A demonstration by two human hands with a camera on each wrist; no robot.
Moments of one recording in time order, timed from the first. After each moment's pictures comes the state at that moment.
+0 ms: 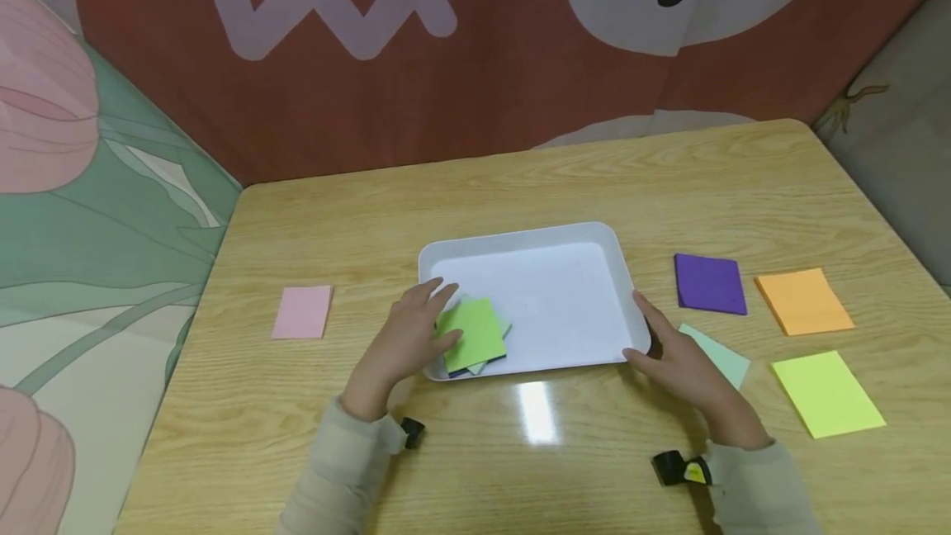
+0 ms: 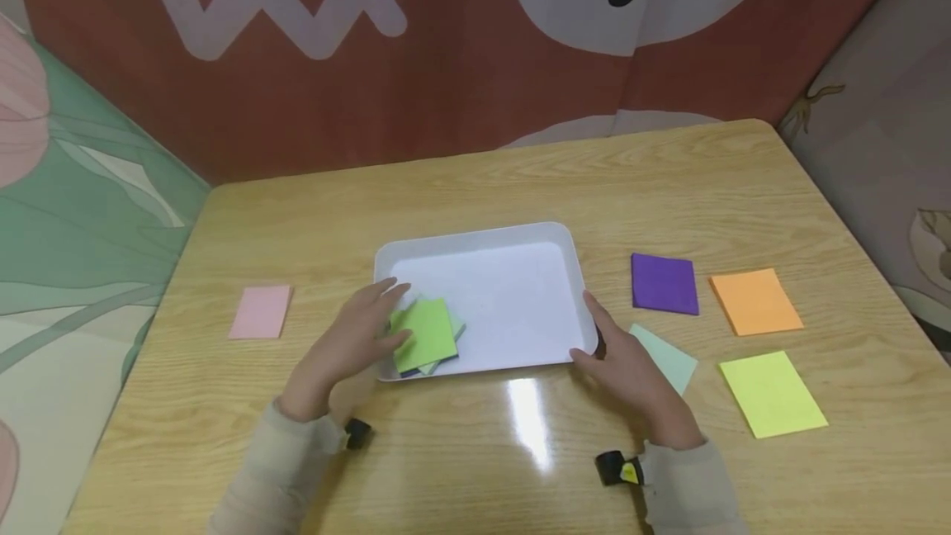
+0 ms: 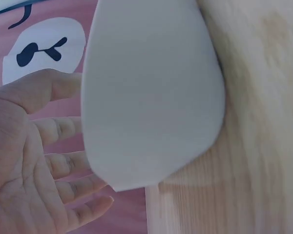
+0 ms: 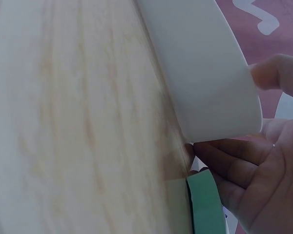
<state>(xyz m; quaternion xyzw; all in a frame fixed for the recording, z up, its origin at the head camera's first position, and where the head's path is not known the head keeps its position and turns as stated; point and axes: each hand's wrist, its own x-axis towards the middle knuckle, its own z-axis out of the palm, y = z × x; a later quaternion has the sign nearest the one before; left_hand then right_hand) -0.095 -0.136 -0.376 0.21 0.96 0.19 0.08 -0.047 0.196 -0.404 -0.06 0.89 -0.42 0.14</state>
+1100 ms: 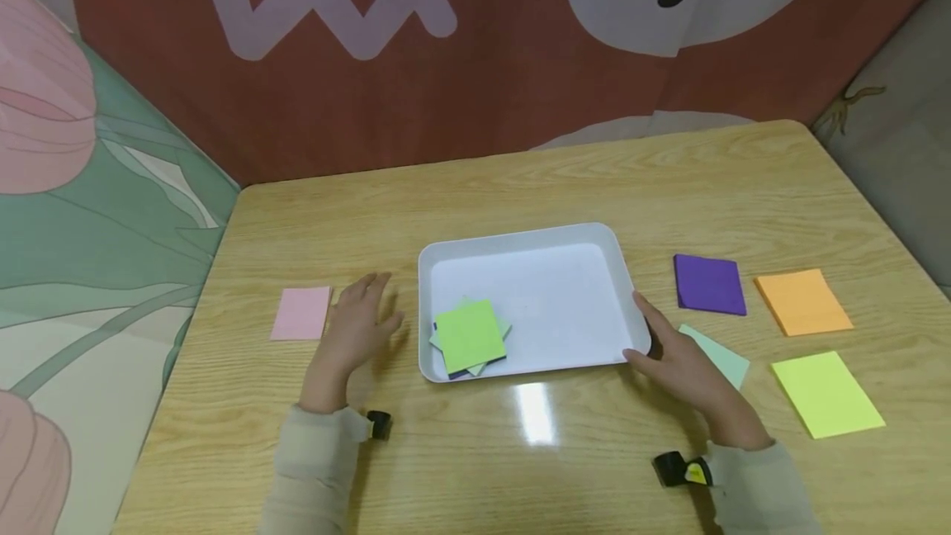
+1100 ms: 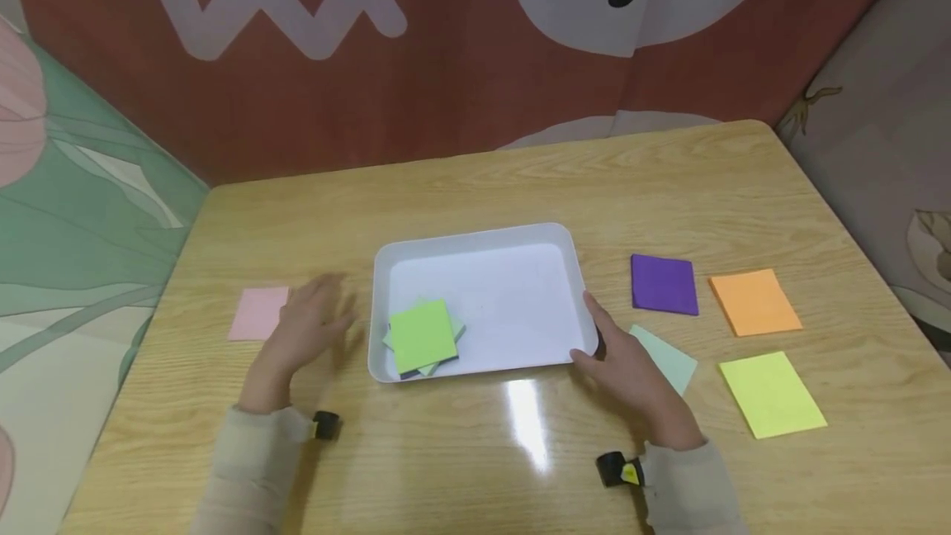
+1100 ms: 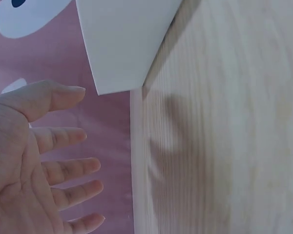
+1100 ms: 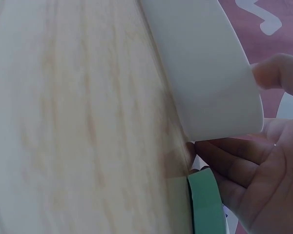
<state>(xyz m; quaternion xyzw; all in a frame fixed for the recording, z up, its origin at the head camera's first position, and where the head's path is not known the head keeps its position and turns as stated) -0.106 -0.193 -0.379 0.08 0.97 0.21 0.07 -0.047 0.198 -0.410 -0.06 0.89 -0.42 0.13</state>
